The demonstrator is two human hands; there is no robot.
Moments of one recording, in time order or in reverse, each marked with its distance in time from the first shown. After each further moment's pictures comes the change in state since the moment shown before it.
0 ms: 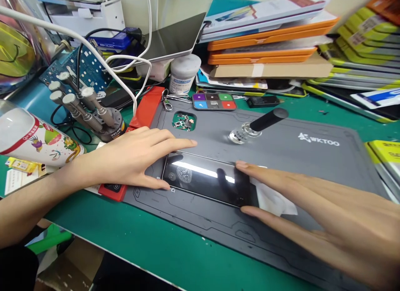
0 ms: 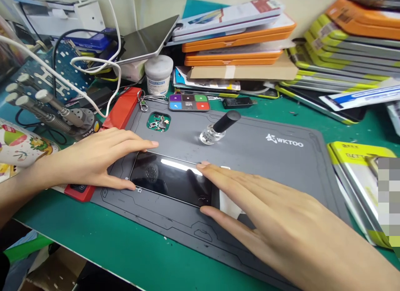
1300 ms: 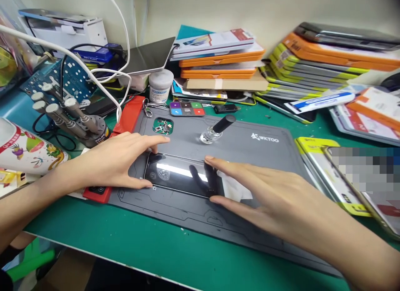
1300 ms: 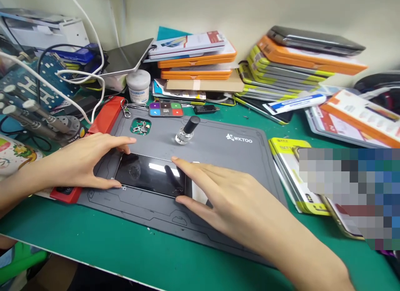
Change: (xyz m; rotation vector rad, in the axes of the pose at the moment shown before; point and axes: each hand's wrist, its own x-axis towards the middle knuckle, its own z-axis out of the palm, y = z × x) left_hand 0.001 0.000 -0.001 -0.081 0.035 -0.105; right_hand 0.016 -0.012 -0.014 -0.011 0.066 -0.079
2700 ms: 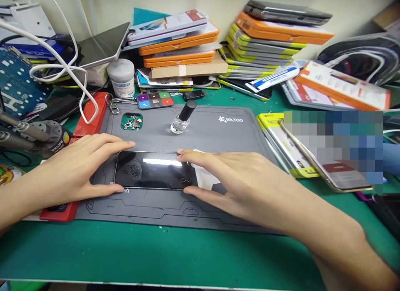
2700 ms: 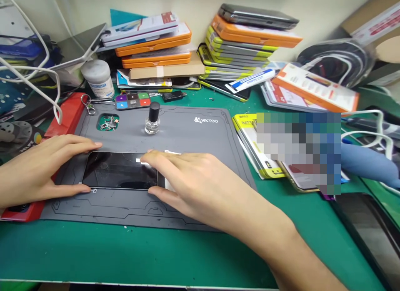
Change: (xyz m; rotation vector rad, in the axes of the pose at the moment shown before) left_hand 0.000 -0.011 0.002 0.103 -0.033 0.015; right_hand 0.008 -0.007 -0.013 0.031 -0.038 0.057
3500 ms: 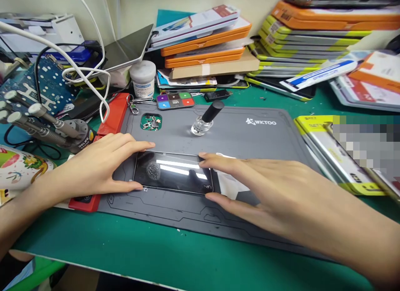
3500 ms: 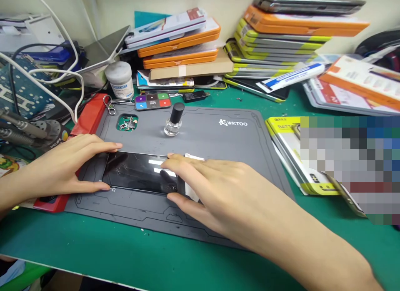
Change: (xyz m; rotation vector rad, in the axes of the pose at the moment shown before) left_hand 0.000 0.008 -0.004 0.006 -0.025 0.021; right_hand -0.001 0.001 0.004 0.024 0.023 -0.030
